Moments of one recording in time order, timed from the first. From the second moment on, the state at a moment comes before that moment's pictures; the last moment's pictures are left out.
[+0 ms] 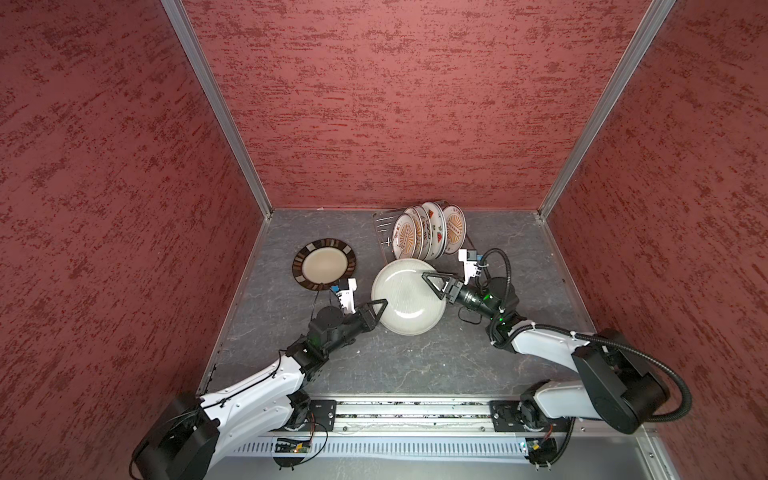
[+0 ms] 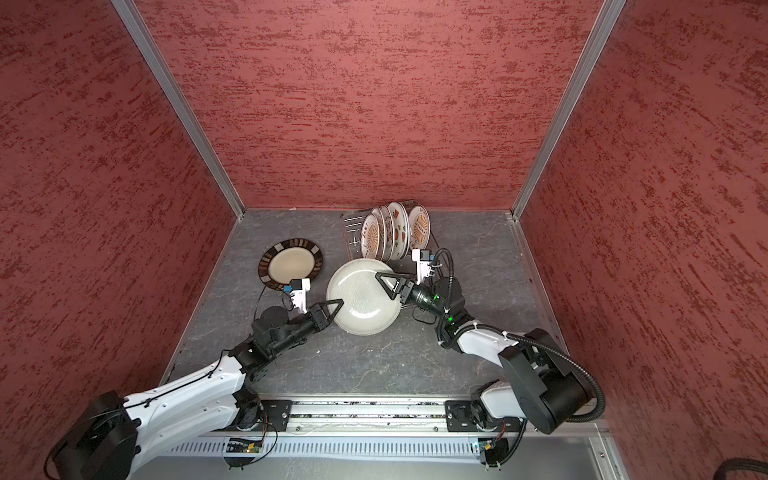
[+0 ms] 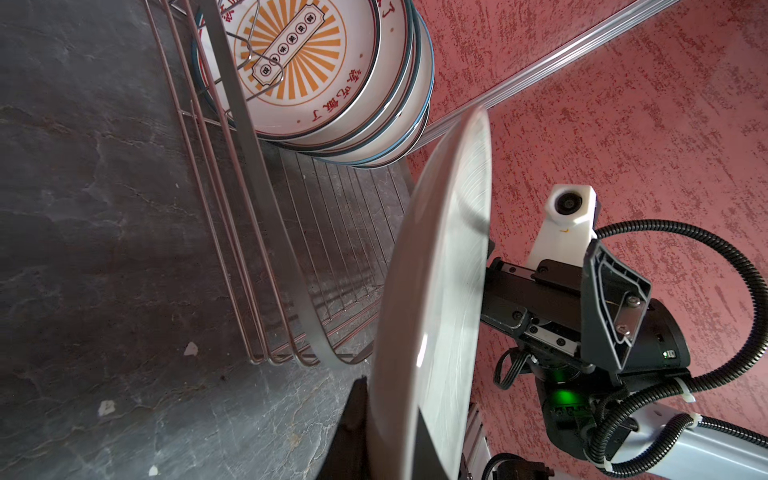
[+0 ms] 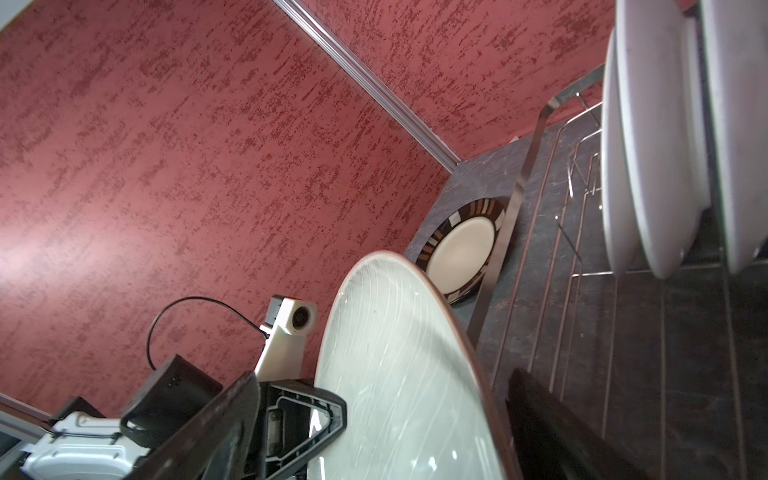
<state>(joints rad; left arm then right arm) -0.67 0.91 0.25 0.47 0.15 -1.03 0.51 1.37 0.45 1.00 -0.51 0.92</state>
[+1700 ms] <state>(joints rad) 0.04 0.82 0.25 0.36 0.38 -1.16 0.76 1.40 0.65 0.71 -0.32 0.60</state>
